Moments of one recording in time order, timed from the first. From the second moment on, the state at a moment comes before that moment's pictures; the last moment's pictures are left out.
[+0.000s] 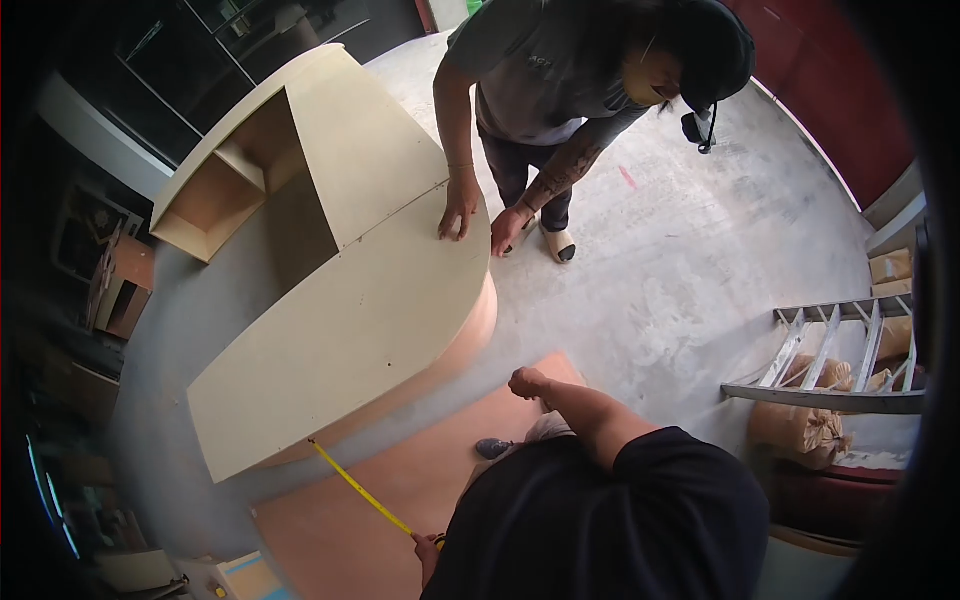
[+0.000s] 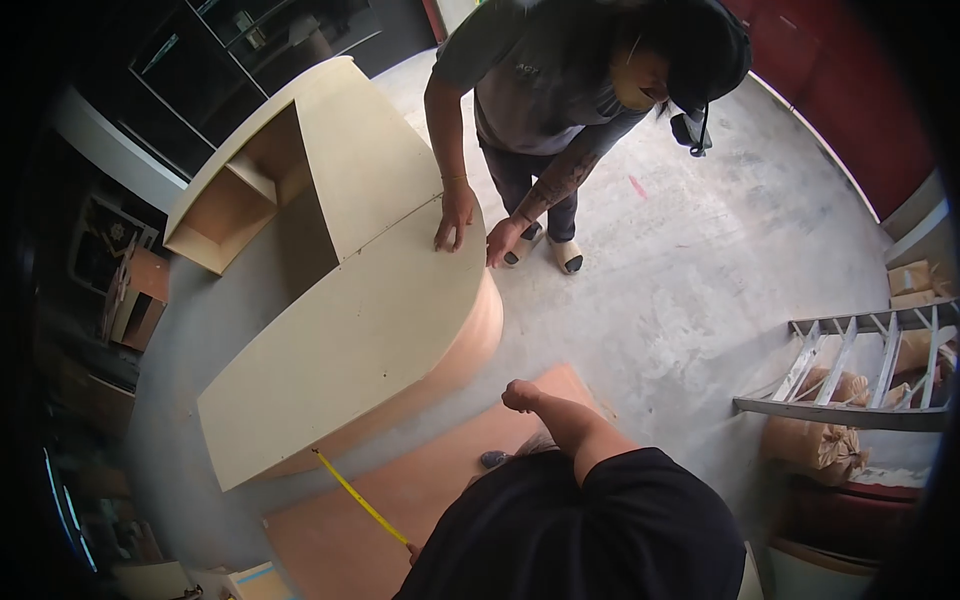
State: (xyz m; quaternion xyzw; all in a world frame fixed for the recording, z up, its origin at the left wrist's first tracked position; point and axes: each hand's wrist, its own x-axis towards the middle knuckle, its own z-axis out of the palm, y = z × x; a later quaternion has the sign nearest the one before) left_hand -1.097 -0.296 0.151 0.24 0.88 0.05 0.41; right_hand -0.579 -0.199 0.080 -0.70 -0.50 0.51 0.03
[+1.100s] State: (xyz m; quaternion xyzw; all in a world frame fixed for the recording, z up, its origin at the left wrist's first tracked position) left_hand -0.922 -0.385 0.183 0.24 0.83 0.10 0.49; right_hand -0.416 -0.297 0.026 -0.75 -0.47 0.43 0.18
